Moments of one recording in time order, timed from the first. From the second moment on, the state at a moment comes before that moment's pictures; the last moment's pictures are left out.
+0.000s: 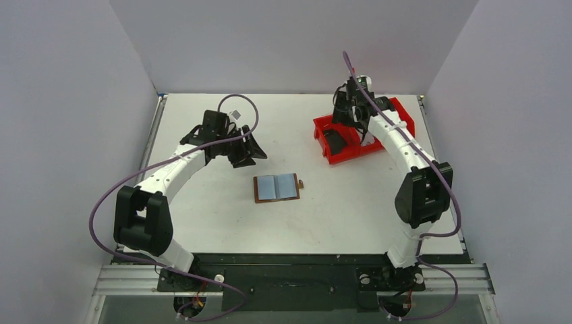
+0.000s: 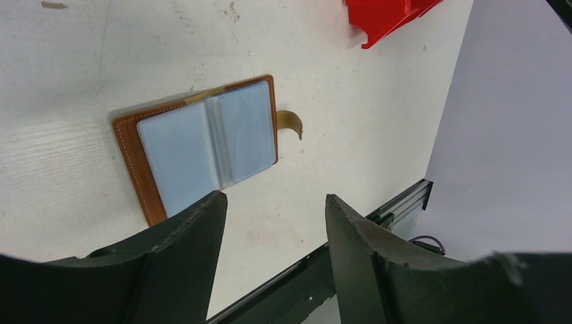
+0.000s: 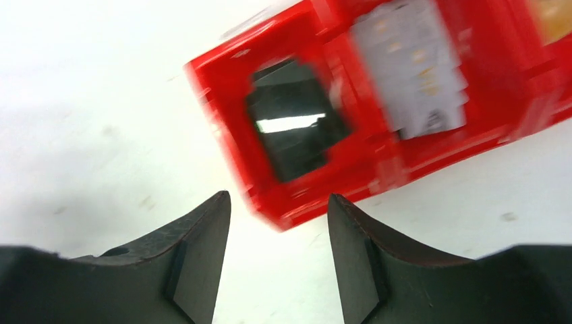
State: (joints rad) left arm -0.29 1.57 1.20 -0.48 0.48 -0.70; right arm 0.28 1.87 1.77 -0.73 0.18 0.36
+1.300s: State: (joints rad) left arm -0.37 1.72 0.99 -0.36 0.36 -0.73; right arm 0.75 1.89 1.28 -0.46 0.09 0.74
